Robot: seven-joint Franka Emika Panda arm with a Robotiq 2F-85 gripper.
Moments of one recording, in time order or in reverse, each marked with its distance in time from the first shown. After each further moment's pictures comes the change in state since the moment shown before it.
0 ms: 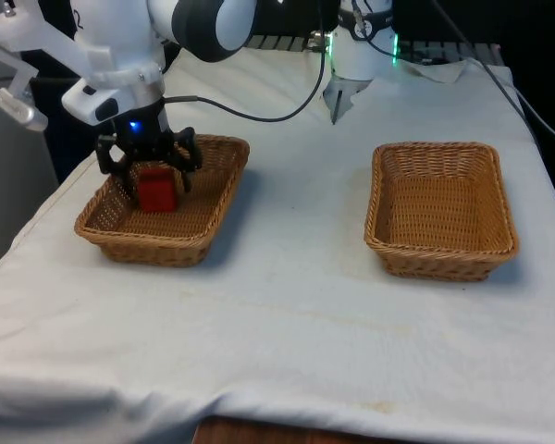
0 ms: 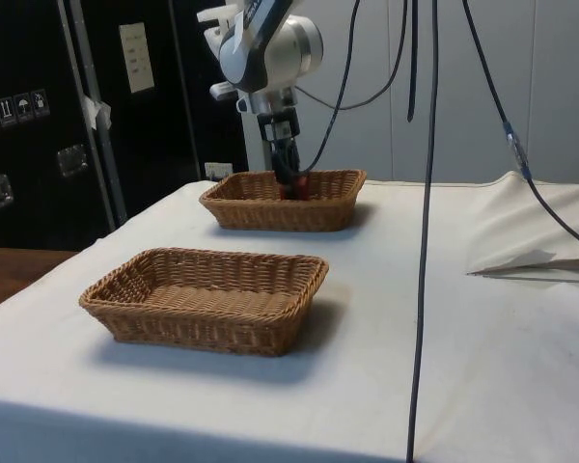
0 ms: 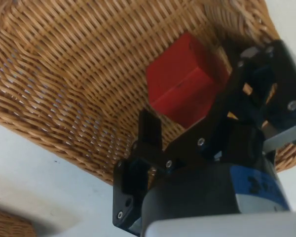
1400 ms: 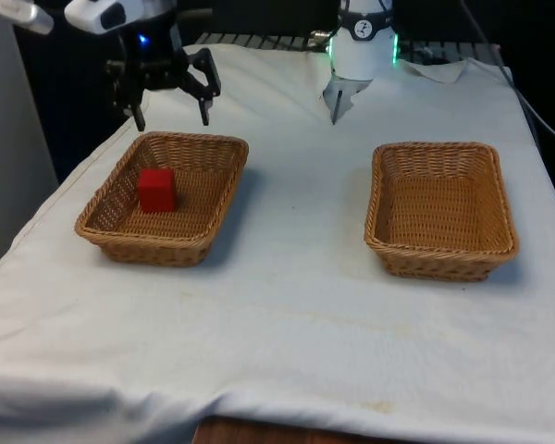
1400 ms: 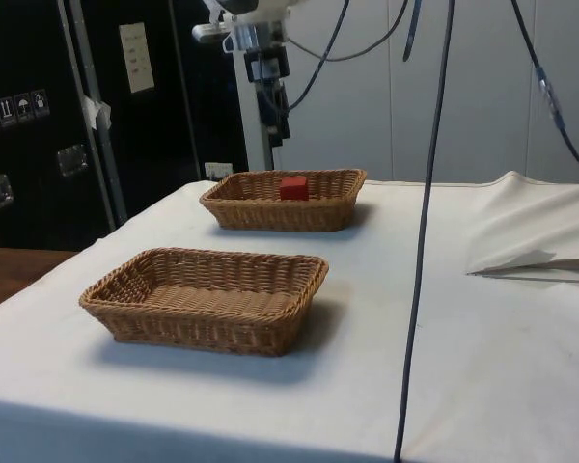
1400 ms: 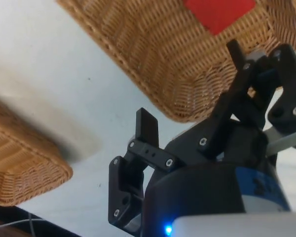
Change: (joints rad) arm 0.060 -0.238 -0.019 -0.064 -0.052 -0.159 0.063
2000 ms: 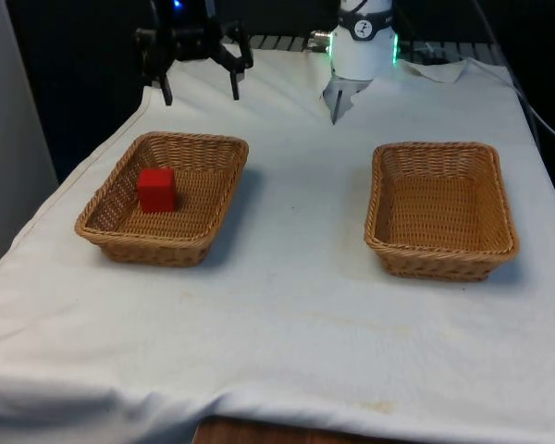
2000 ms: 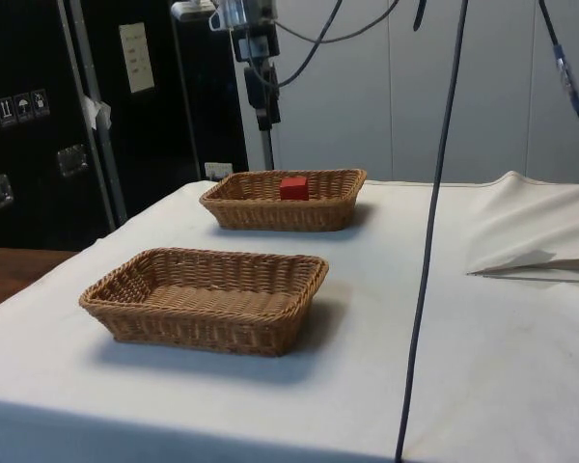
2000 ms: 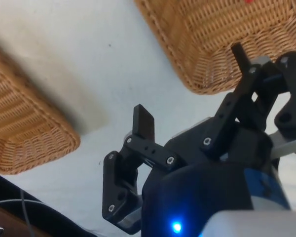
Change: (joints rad) arm 0.051 -0.121 0.033 -0.064 -0.070 -0.020 0.101
